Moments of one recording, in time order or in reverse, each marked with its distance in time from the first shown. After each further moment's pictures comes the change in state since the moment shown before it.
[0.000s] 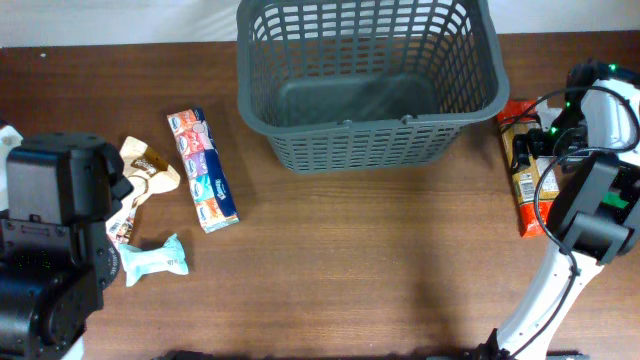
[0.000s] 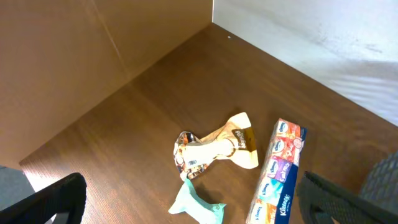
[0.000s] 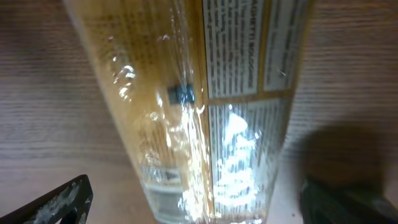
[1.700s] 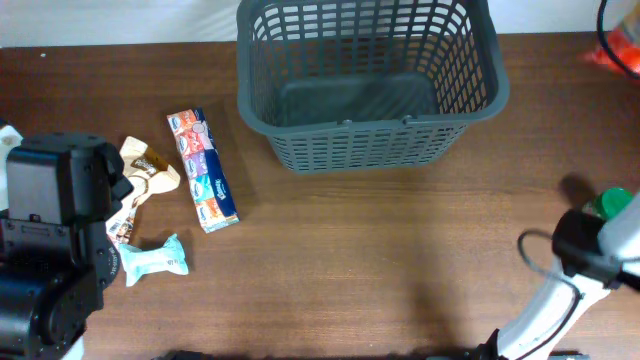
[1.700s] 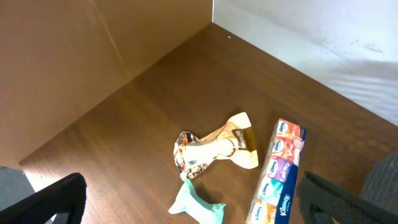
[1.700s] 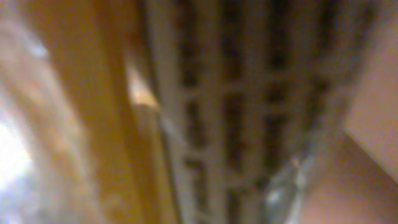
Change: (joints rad) left arm 0.000 0.000 0.000 0.000 0.000 0.000; right arm 0.026 -0.233 1.089 -0.073 -0.193 0.525
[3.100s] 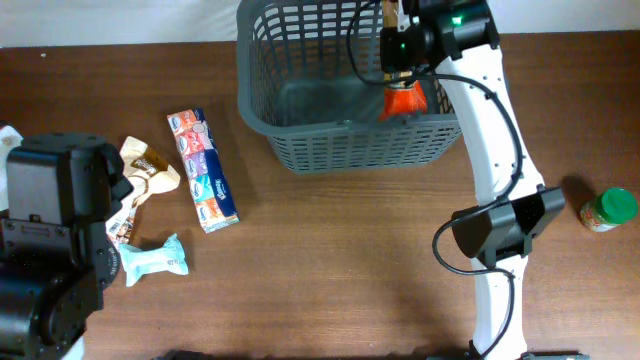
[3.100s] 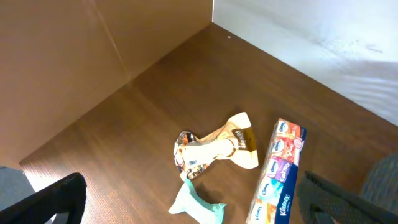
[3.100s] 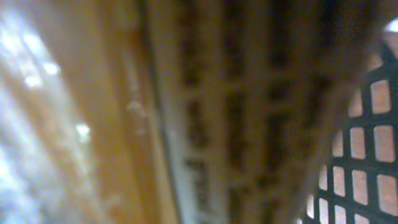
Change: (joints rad) left arm 0.000 0.000 0.000 0.000 0.000 0.000; right arm 0.639 0.168 -0.518 0.151 0.224 0.007
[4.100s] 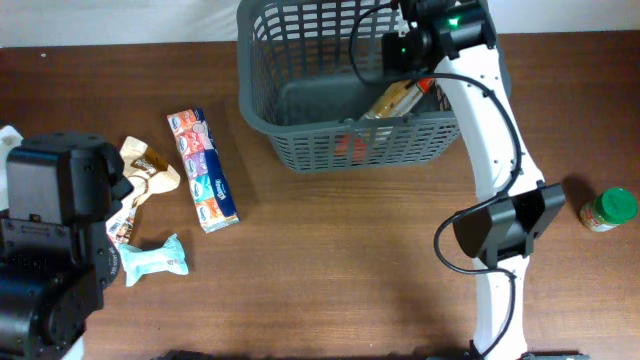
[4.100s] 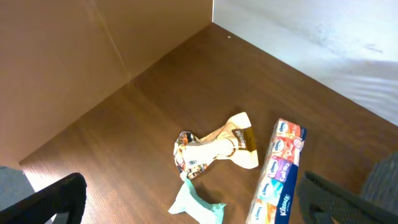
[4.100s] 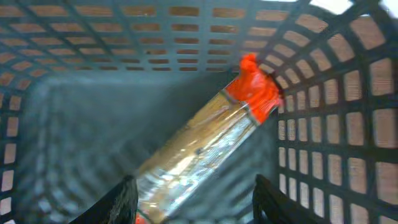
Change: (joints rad) left arm 0.000 0.000 0.000 0.000 0.000 0.000; right arm -0.017 -0.002 -0.047 0.021 0.026 -0.007
